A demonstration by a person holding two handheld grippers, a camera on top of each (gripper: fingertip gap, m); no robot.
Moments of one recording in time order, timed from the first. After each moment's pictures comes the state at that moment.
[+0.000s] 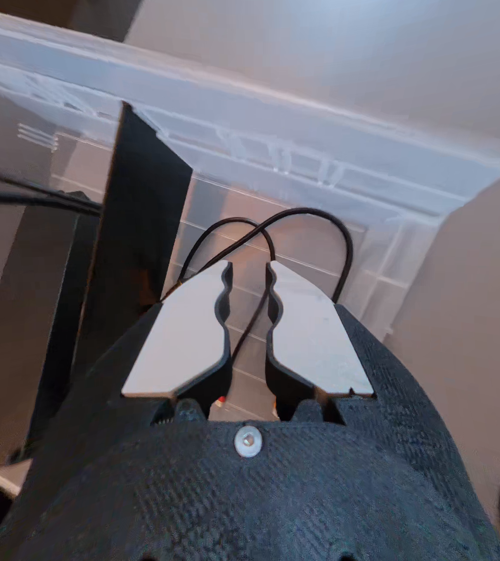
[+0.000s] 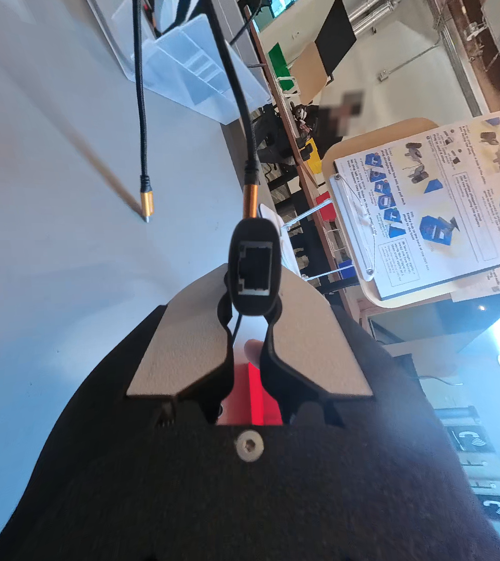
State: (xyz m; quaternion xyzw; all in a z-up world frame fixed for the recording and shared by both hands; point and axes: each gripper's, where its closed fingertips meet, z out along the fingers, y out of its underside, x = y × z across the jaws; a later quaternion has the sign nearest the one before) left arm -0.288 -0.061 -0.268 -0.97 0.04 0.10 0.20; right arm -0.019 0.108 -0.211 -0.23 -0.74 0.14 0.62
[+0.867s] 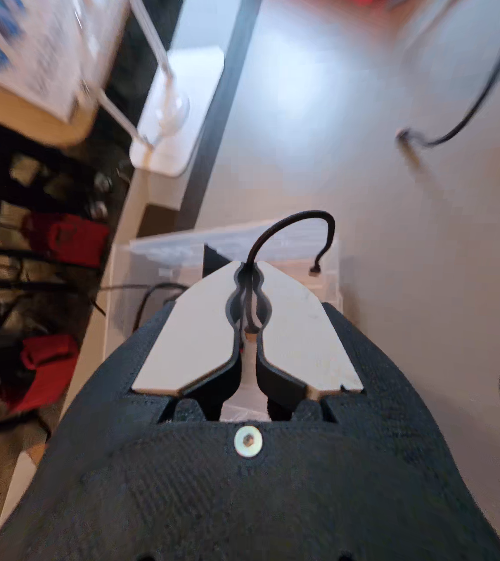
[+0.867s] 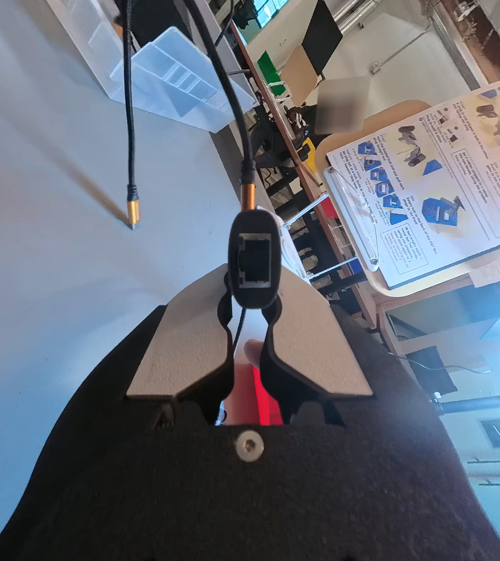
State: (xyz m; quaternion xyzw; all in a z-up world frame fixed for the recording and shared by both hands) left arm -0.243 -0.070 -0.122 -0.89 0.23 0.15 0.37; right arm -0.022 0.115 -0.200 -0.26 -0.72 0.18 0.62
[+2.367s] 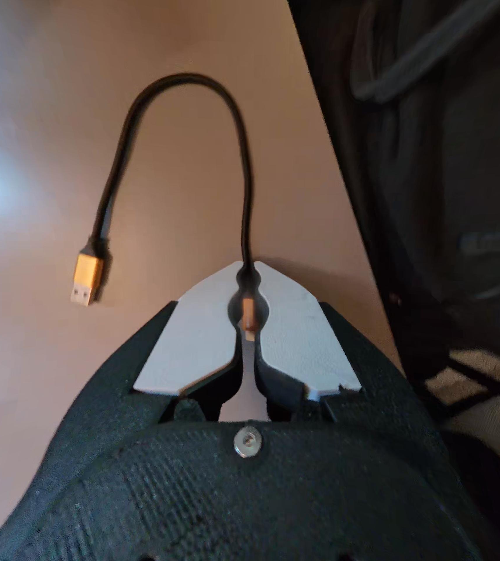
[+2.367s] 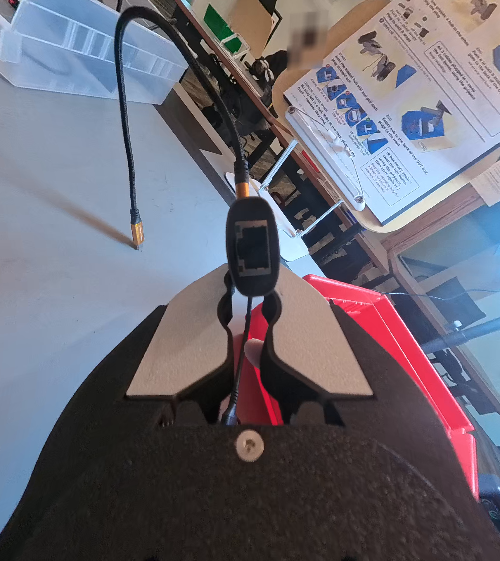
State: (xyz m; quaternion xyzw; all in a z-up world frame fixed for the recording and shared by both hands) left arm 0.076 -0.099 -0.300 -0.84 0.49 -0.14 0.18; right arm -0.018 0.165 -0.196 -0.37 -0.66 0.20 0.62
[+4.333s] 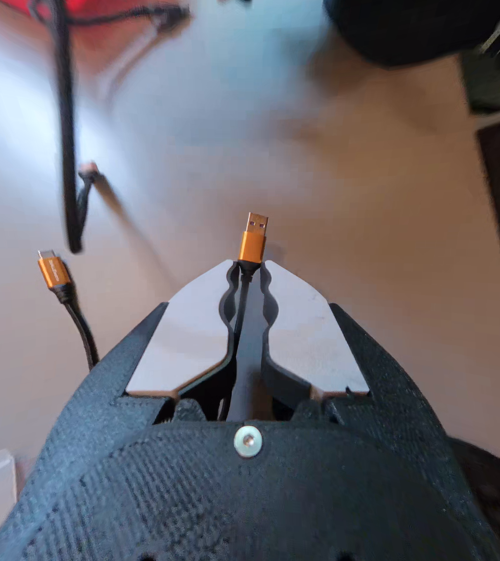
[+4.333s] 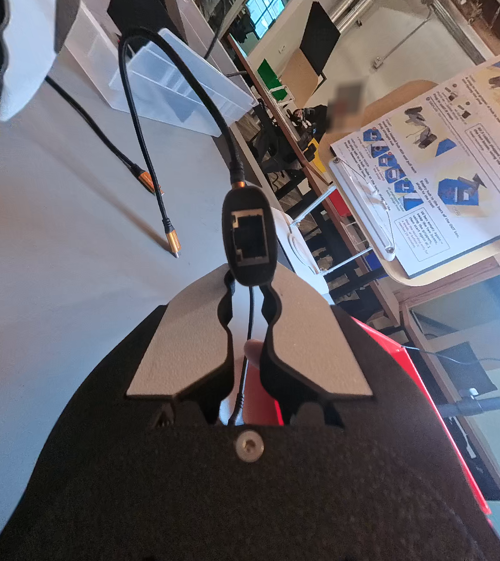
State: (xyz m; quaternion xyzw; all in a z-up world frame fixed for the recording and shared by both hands) left arm -0.040 -0.033 -0.278 -0.87 0.28 -0.17 0.37; right arm -0.019 0.123 -0.208 -0.28 -0.71 0.22 0.61
